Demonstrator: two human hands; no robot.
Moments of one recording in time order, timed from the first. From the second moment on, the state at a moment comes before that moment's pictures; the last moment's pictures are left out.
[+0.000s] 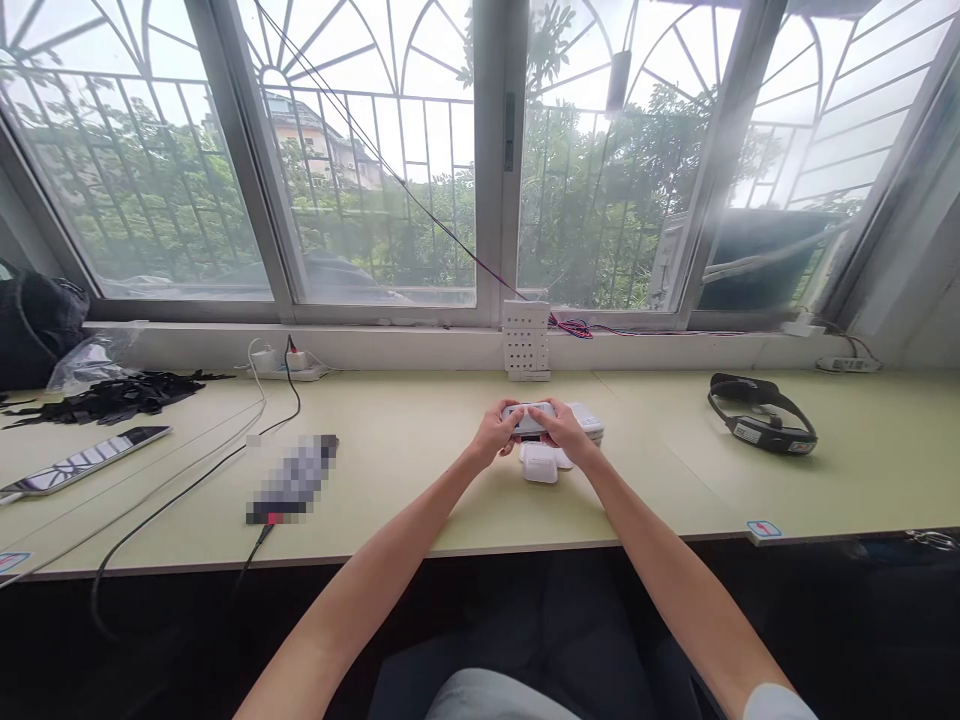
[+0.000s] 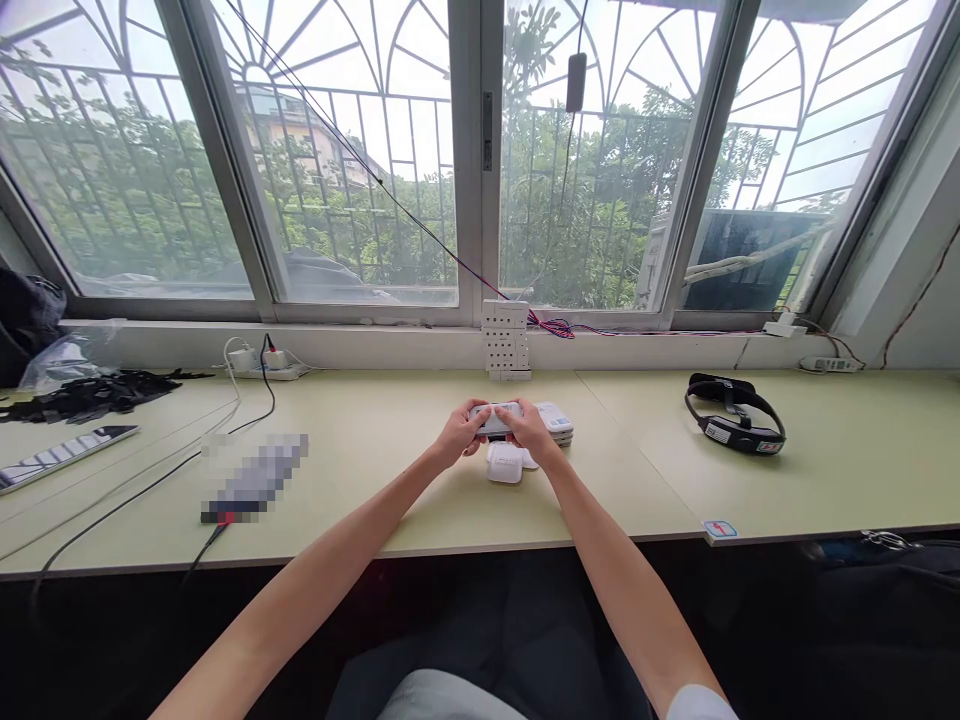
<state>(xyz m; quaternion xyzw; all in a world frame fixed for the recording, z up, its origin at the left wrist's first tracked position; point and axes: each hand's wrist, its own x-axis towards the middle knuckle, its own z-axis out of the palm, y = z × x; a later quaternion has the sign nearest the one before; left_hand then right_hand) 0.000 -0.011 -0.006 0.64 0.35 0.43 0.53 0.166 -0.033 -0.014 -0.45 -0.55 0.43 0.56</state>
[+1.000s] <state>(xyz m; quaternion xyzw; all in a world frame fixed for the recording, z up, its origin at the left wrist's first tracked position) -0.002 -0.009 -0.008 0.65 0.35 0.43 0.52 0.166 -0.032 -0.013 -0.49 -0.53 0.42 0.54</state>
